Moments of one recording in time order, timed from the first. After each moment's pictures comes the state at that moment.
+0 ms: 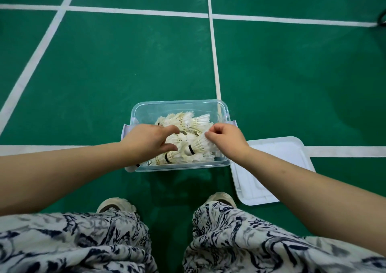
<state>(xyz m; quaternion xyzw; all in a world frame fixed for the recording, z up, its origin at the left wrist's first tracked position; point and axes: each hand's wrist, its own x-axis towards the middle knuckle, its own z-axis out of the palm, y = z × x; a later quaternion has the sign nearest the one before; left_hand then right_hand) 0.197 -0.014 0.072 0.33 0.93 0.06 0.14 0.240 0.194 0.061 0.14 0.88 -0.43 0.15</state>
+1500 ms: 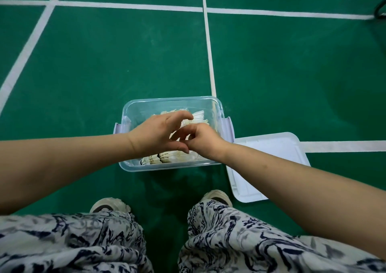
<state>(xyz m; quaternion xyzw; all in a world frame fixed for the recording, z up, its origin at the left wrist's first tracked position) 0.197 0.014 0.086 0.41 0.87 0.26 0.09 0.232 0.162 0.067 0.01 0.85 -0.47 0.23</state>
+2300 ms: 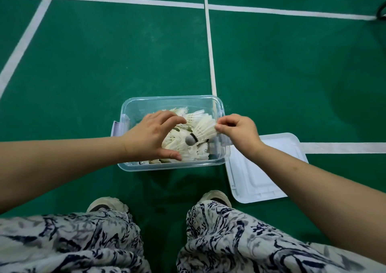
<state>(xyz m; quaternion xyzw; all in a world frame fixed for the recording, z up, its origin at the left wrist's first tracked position) 0.192 -0.005 0.060 0.41 0.89 0.16 0.12 0.239 0.228 0.059 0.18 0.83 -0.52 0.07</state>
